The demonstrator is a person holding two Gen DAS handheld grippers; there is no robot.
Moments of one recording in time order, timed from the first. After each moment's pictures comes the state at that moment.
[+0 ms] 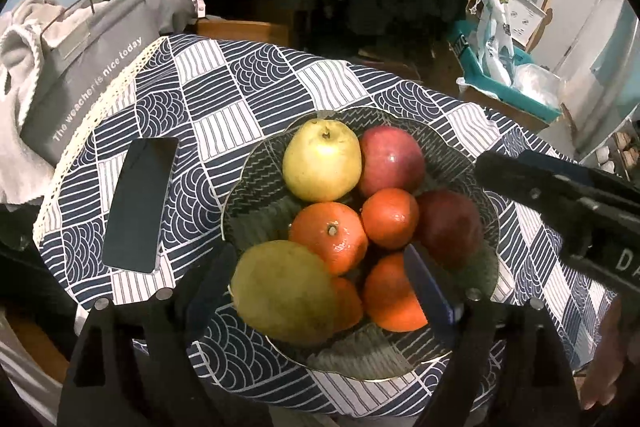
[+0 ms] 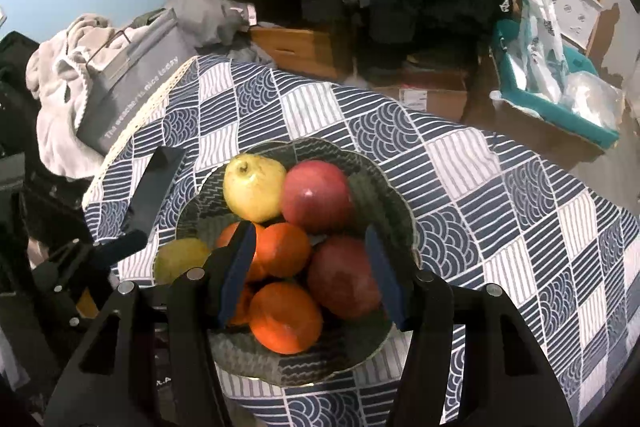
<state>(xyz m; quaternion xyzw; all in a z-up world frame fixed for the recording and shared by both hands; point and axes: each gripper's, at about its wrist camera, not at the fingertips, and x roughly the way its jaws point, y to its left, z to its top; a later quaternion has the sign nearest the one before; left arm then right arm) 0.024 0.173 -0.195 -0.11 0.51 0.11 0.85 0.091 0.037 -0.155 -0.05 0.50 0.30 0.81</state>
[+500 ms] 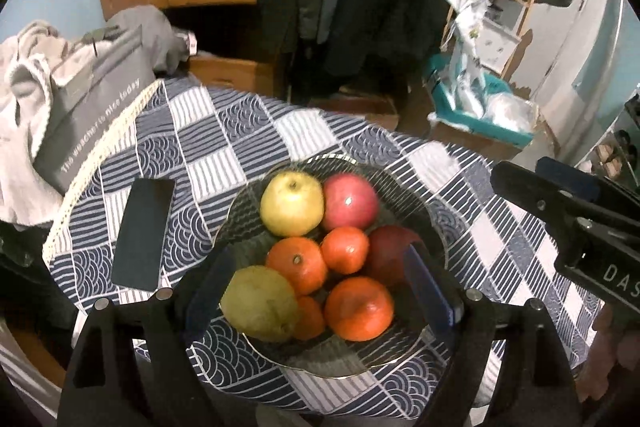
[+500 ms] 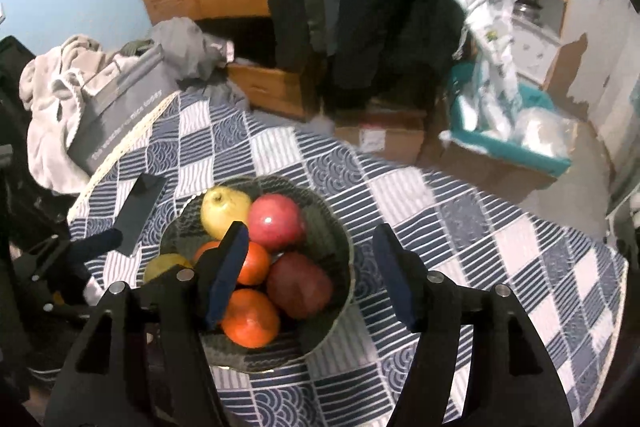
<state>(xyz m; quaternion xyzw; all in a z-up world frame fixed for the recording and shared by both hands) 0.016 0.153 -0.137 -0.11 0.45 0.09 0.88 0.074 0.003 -0.099 -0.08 0.42 0.25 0.87</state>
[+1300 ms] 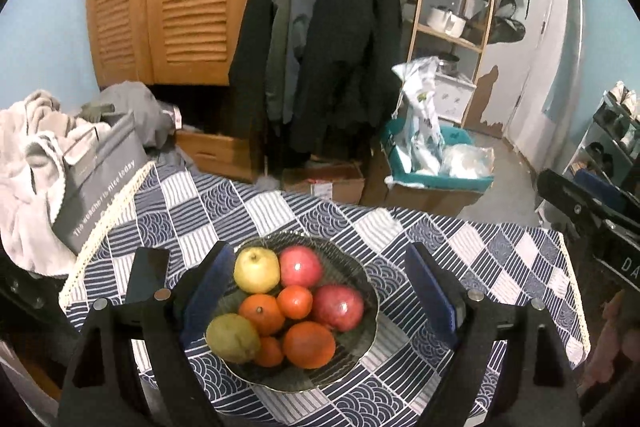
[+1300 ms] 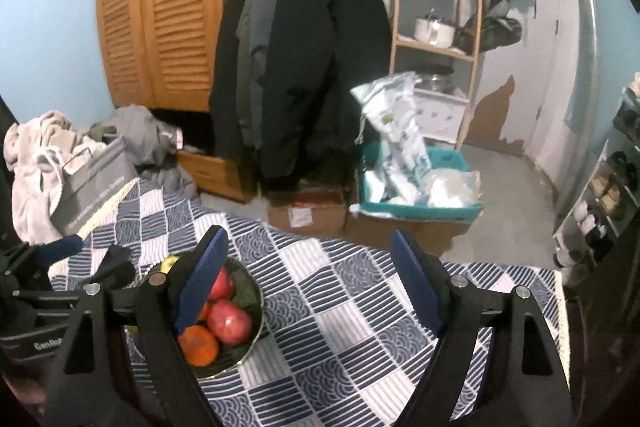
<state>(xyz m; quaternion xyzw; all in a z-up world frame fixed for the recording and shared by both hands) -0.004 0.106 -0.046 -0.08 0.35 0.07 0.93 0.035 -0.090 -0.006 -0.06 0.29 0.17 0.94</state>
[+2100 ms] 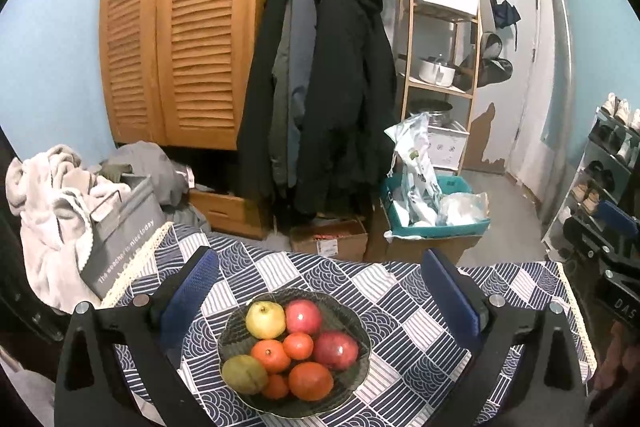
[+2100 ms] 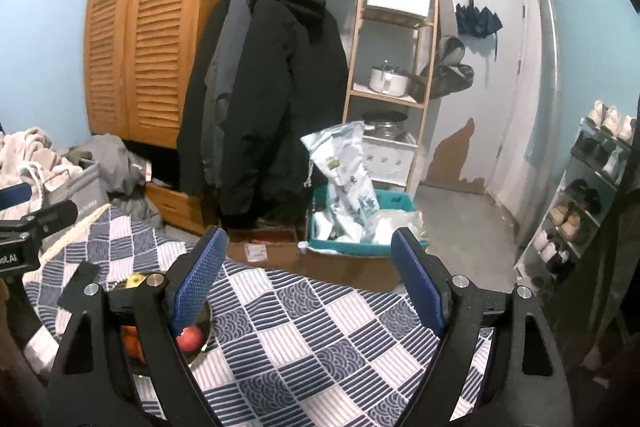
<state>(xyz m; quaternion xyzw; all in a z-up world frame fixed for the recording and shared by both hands) -0.030 0.082 0.013 -0.05 0.26 0.09 0.96 -0.001 -0.145 0.026 -0.07 0.21 0.12 0.97</state>
